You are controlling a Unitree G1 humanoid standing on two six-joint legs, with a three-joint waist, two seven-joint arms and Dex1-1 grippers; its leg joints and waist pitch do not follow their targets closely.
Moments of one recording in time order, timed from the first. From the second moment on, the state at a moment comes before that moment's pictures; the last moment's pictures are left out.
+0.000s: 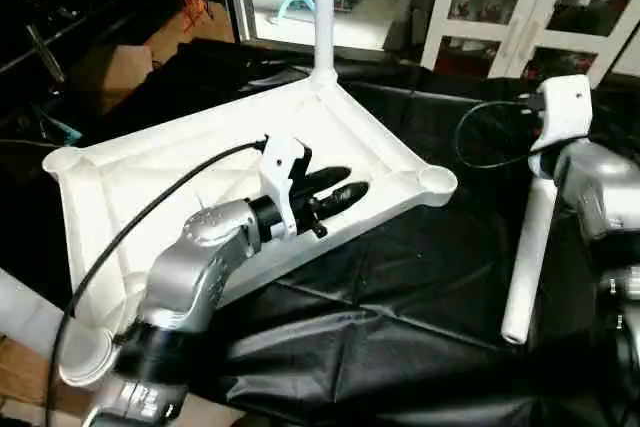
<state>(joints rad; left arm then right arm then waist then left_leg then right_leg) -0.42 0.19 -0.13 -0.02 -0.36 0.47 -0.67 -0.86 -0.50 -0.11 0.83 0.07 0.43 0.27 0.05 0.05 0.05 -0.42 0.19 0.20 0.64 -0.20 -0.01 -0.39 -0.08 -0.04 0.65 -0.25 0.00</state>
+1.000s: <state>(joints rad) -0.30 0.30 -0.22 -0.32 -0.44 0.69 -0.74 -0.82 -0.60 -0.16 1.06 0.08 0.60 0.34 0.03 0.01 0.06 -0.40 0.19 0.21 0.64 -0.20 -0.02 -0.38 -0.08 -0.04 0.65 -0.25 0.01</state>
